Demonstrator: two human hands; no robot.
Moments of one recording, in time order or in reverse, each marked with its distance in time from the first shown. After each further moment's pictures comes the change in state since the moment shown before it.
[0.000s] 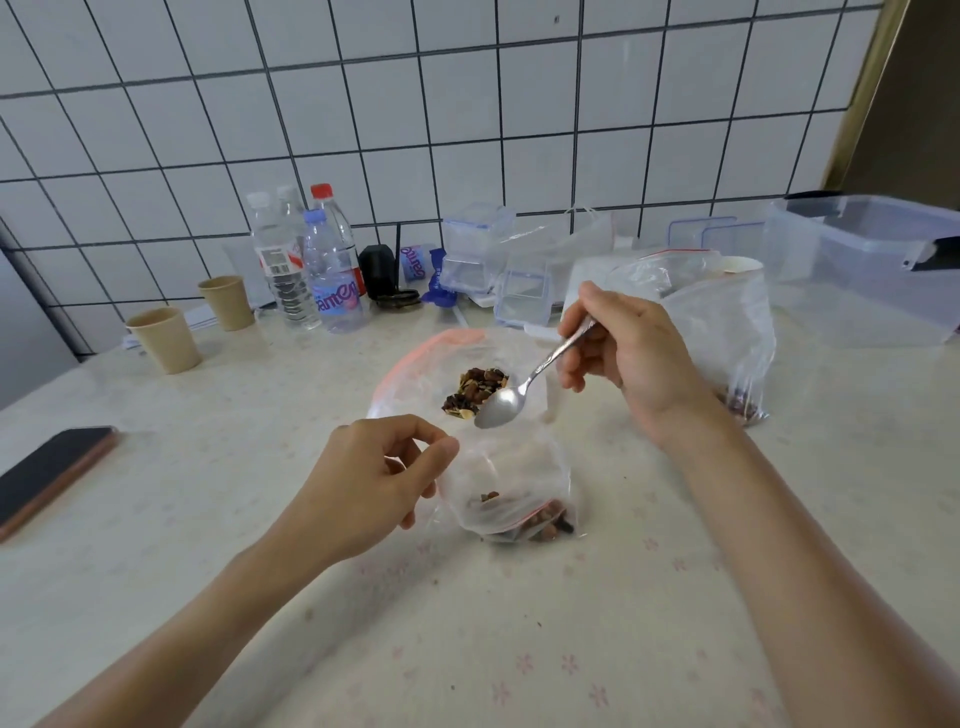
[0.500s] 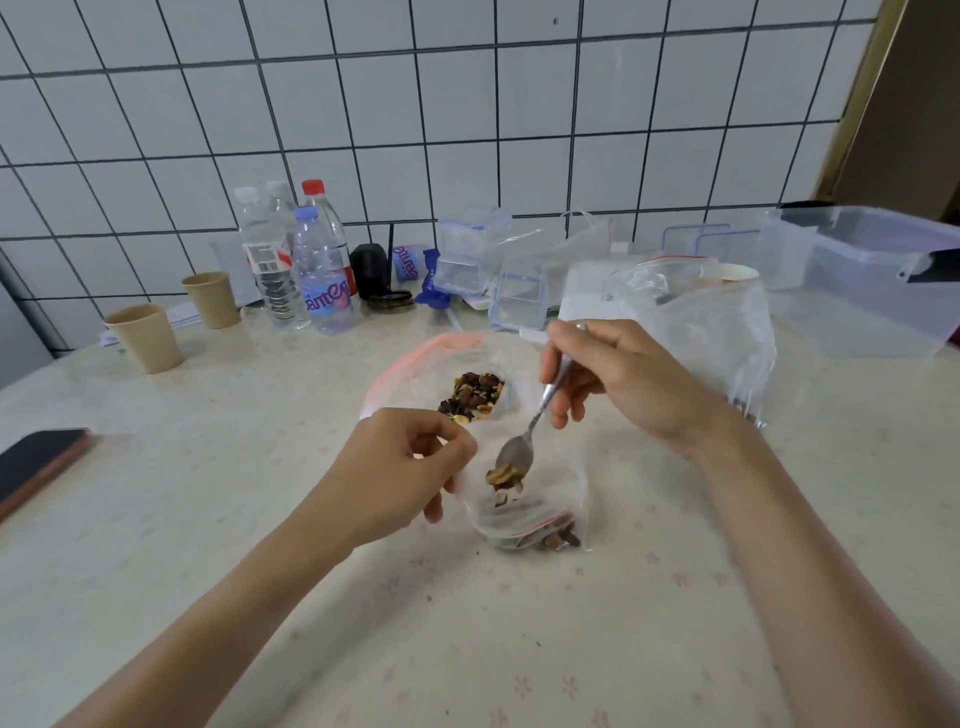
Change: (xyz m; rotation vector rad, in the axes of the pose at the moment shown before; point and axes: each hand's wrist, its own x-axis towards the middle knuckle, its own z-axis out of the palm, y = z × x) left_hand 0.021 0.015 0.009 -0.101 -0.079 -0.101; right_hand -0.003 -0.008 -0.001 -0.315 -0.254 0.012
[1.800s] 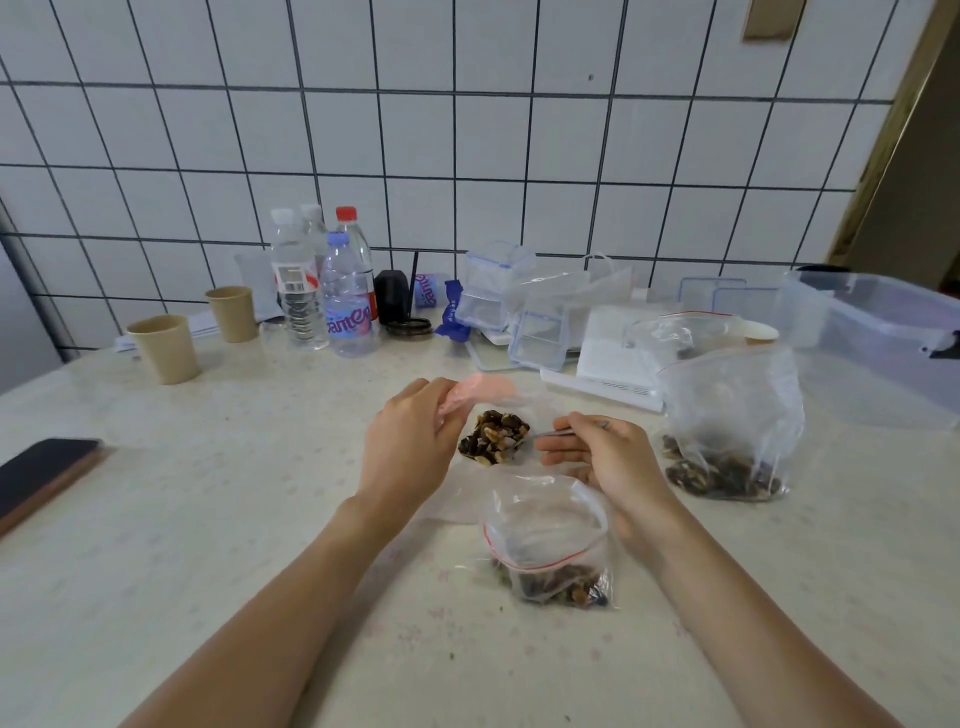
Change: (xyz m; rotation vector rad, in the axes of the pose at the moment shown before) left_hand 0.103 -0.057 0.007 0.357 0.505 0.324; right_hand 0.024 0.059 0.043 0.272 0.445 0.404
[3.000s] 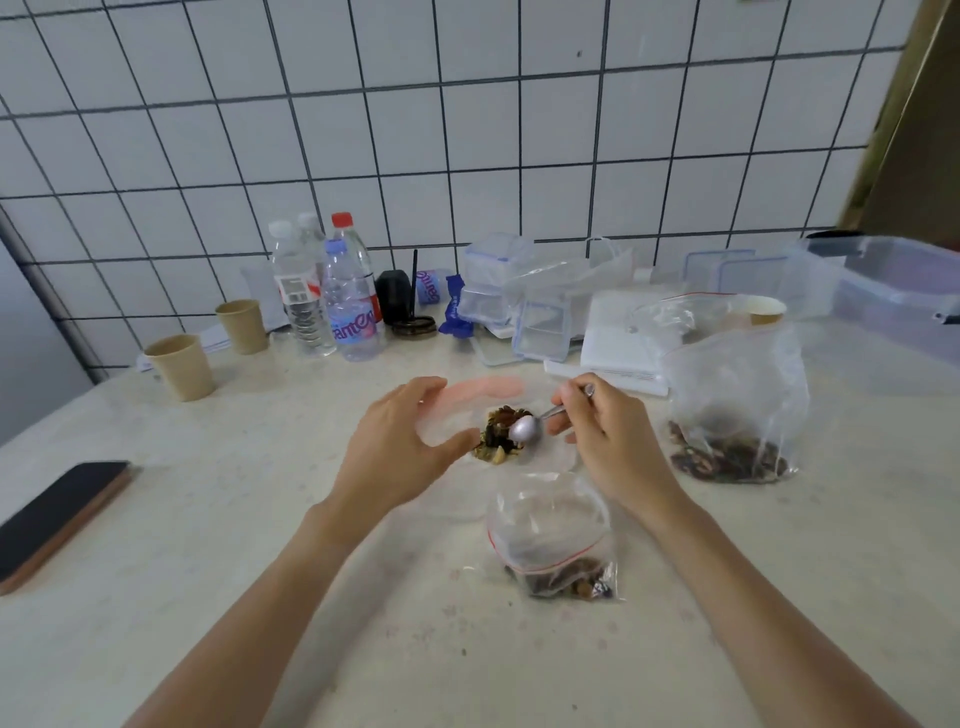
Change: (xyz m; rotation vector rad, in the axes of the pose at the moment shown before) left_hand 0.001 0.001 -0.041 -0.001 -0.238 -0.122; right_hand 0.001 -0.008 -0.001 -0.447 -0.006 -0.494
